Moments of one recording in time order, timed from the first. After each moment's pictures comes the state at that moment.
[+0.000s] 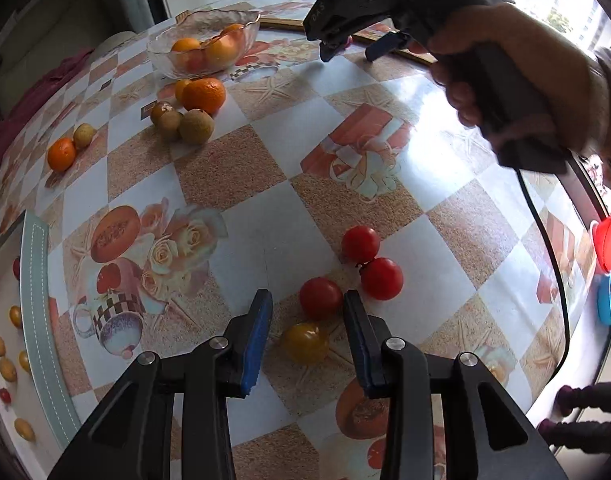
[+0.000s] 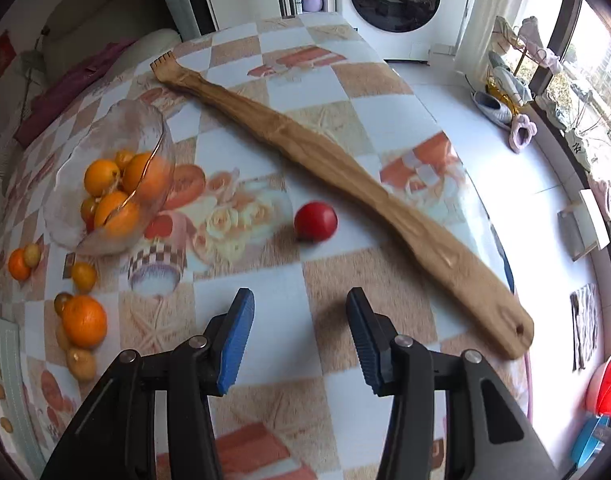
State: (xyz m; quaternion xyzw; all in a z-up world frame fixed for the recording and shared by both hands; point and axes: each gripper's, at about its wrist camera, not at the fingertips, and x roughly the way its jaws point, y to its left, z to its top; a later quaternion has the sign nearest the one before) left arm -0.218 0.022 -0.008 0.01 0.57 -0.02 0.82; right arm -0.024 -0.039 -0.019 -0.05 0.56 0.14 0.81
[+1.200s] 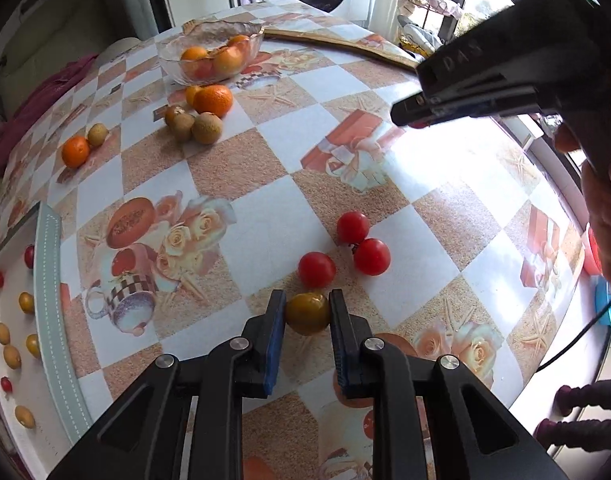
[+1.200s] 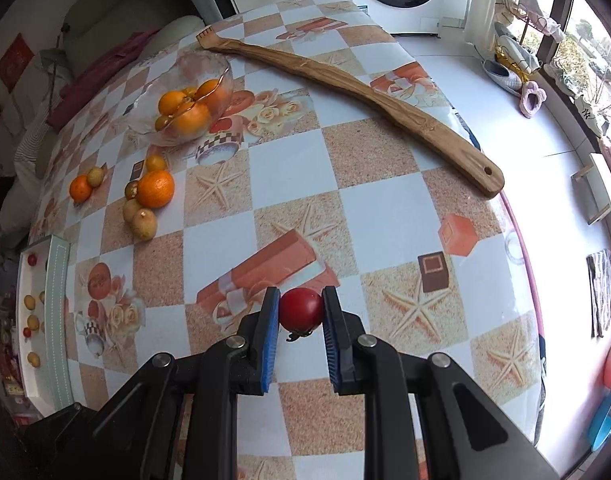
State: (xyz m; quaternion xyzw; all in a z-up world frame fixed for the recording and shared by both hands) left arm -0.242 0.024 0.010 0.01 0.56 -0.02 0.83; right arm -0.131 -0.078 0.014 -0.02 0.60 0.18 0.78
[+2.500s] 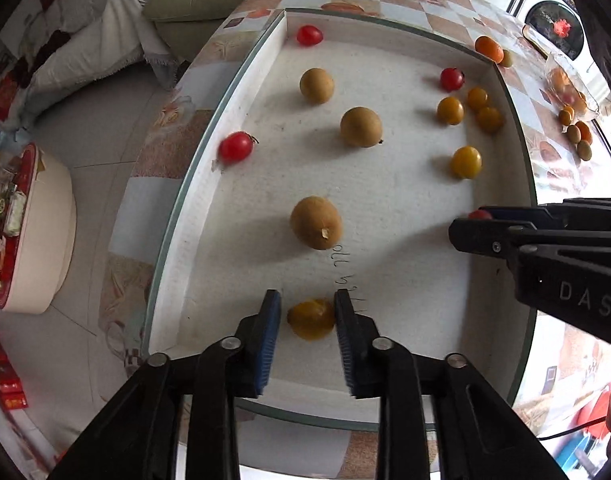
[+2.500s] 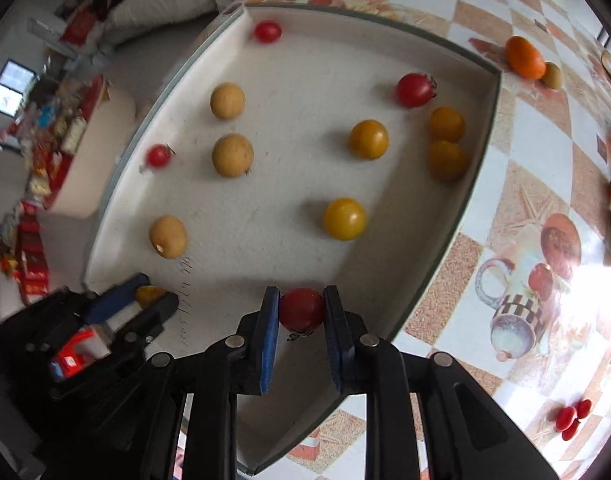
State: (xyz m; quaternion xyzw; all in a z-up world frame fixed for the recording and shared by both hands) left arm -0.401 0.302 0.003 -0.17 0.60 0.26 0.74; right arm -0.334 0.262 -0.009 -0.22 0.63 0.43 0.60
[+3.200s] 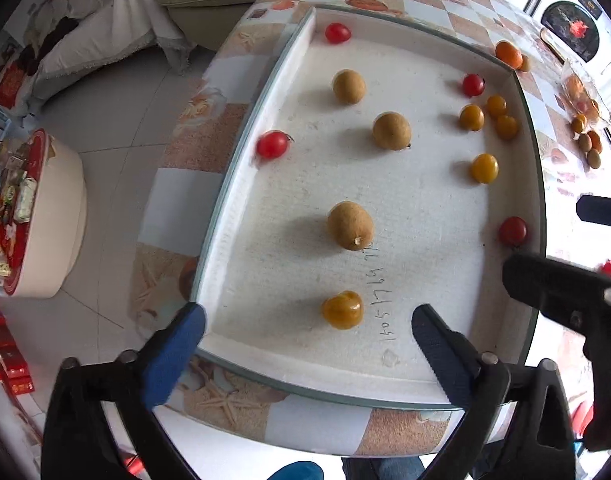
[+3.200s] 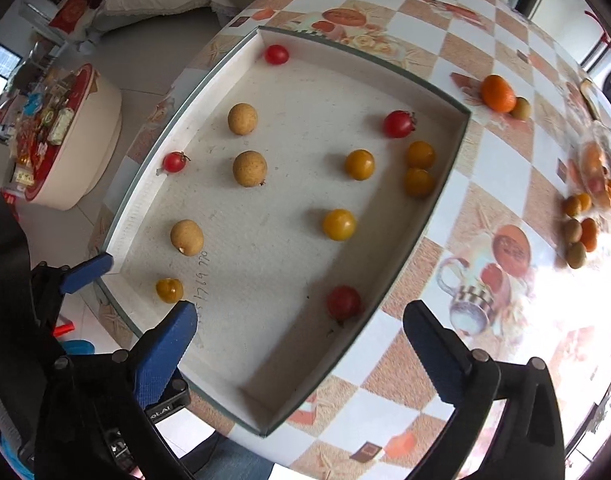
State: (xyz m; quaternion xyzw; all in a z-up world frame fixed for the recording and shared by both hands) left arm -0.411 0.322 0.017 -0.19 0.62 0.28 0.71; right arm -0.342 0.263 0.035 -0.26 0.63 0.40 0.61
